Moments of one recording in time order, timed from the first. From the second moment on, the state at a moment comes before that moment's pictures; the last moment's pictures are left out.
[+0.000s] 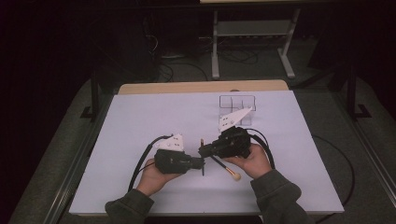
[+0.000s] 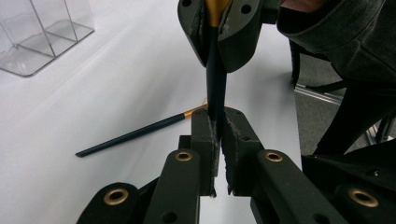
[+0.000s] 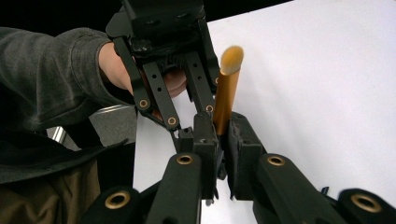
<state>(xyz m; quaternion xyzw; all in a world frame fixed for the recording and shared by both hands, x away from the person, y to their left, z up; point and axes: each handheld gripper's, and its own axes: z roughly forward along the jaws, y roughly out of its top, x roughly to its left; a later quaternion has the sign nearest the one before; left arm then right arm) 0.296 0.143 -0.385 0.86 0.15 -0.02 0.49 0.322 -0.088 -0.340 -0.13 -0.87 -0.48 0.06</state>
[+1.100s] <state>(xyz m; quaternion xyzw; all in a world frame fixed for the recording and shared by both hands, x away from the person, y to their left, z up) 0.292 0.184 -0.384 0.86 0.18 0.04 0.47 0.349 -0.109 -0.330 -0.16 -0.88 -0.44 0.04</state>
